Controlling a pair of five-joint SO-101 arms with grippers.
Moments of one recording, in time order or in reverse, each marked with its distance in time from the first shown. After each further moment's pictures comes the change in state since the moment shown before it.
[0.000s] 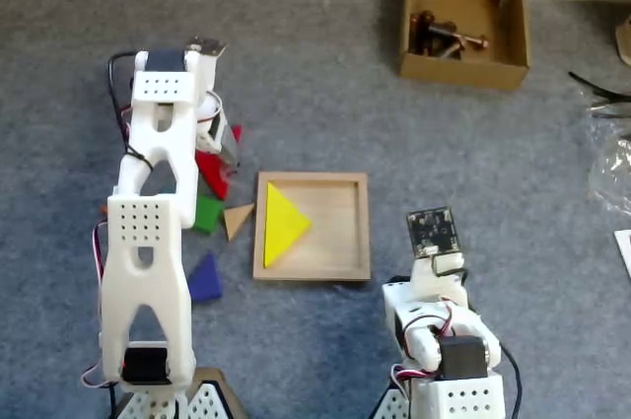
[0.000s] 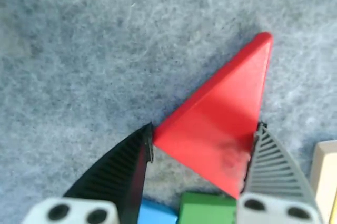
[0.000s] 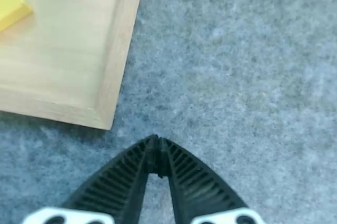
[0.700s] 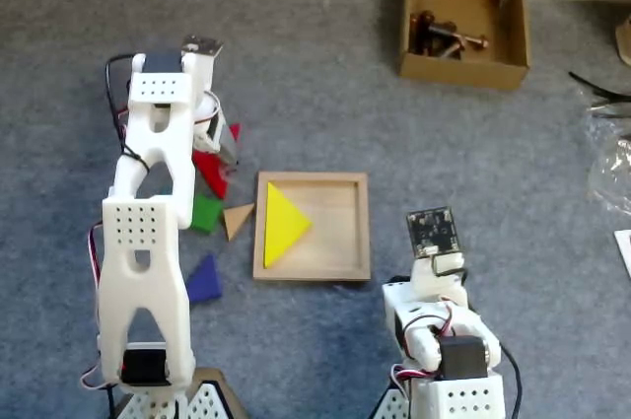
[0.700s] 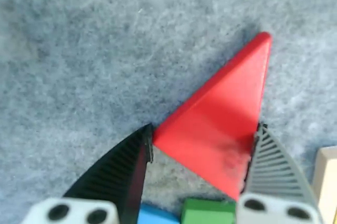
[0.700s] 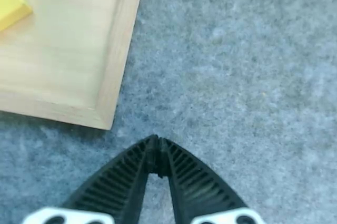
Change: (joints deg) left arm -0.3 -0.6 5.5 -4.7 0.1; right arm 0.0 0.0 0.0 0.0 0.0
